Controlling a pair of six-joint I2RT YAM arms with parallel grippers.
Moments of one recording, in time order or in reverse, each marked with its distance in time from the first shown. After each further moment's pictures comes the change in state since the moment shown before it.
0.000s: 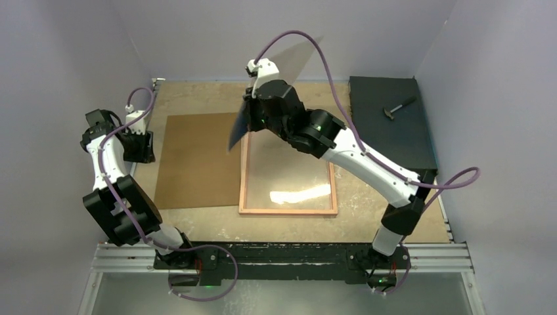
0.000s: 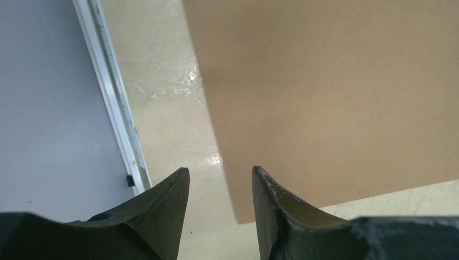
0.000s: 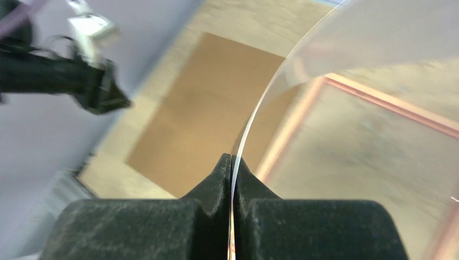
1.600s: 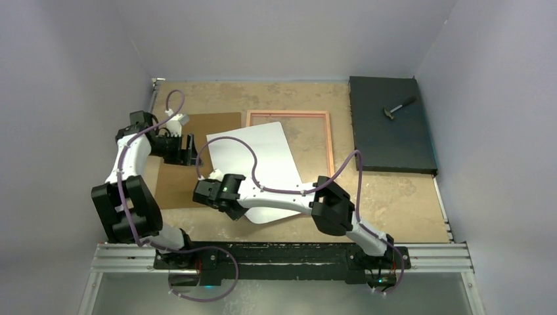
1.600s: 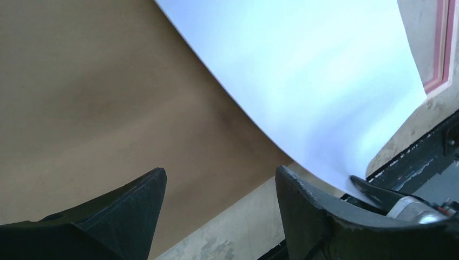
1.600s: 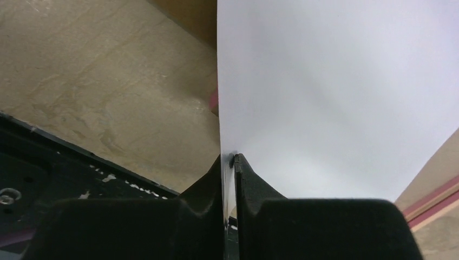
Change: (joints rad) left arm -0.245 -0.014 -0.122 -0.058 0.299 -0.200; right arm 0.334 0.537 0.060 -0.614 0.096 0.139
